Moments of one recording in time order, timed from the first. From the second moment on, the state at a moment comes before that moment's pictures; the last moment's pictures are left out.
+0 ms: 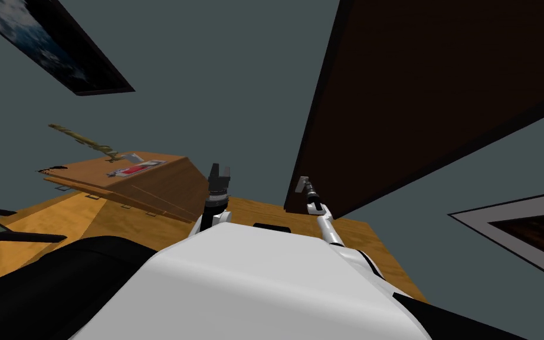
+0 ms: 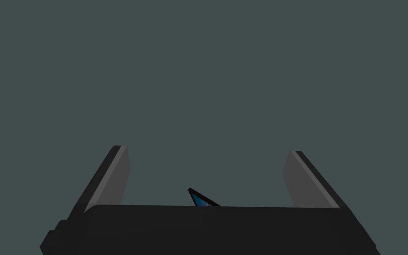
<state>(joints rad) -0.23 -0.24 -0.09 -0.95 0.09 -0.44 0.33</state>
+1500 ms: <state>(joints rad) -0.24 -0.26 -0.06 -0.93 -0.12 -0.44 -0.02</state>
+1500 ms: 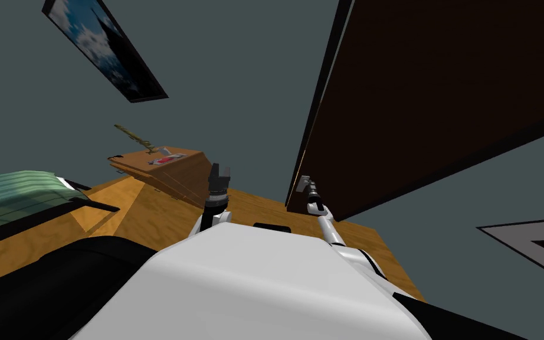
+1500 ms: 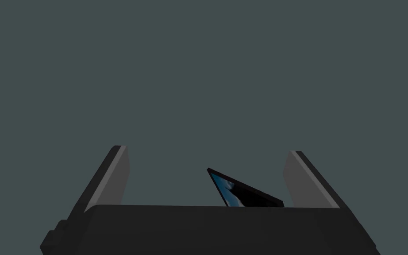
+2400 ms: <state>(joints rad) -0.26 -0.28 -0.03 -0.88 -0.28 -0.45 -0.26</state>
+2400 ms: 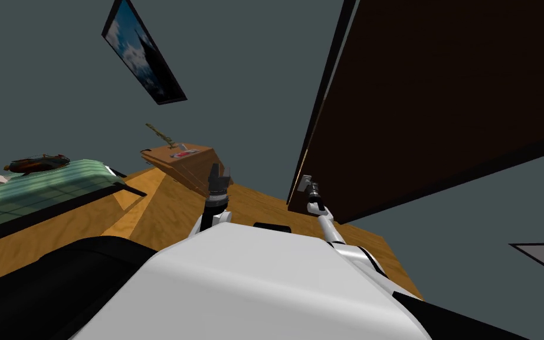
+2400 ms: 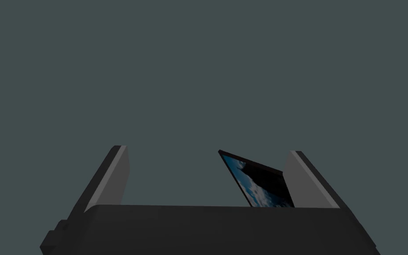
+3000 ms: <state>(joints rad) -0.25 -0.27 -0.06 -0.91 -0.38 -0.44 -0.37</state>
